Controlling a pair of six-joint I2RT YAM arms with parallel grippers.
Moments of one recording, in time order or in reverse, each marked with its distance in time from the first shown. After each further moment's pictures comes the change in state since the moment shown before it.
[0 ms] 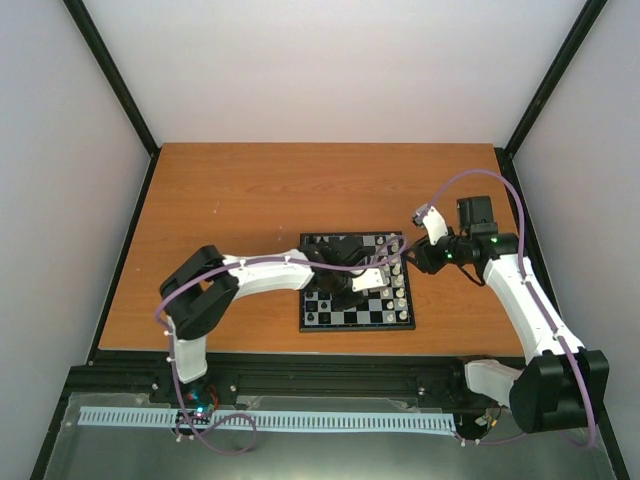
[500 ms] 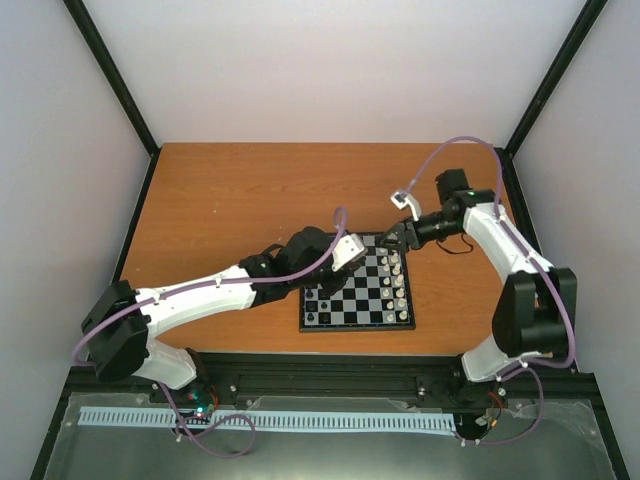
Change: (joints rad) left arm -0.003 -0.486 -0.267 0.319 -0.160 -0.296; right arm 0.013 0.372 0.300 -0.193 -0.450 -0.003
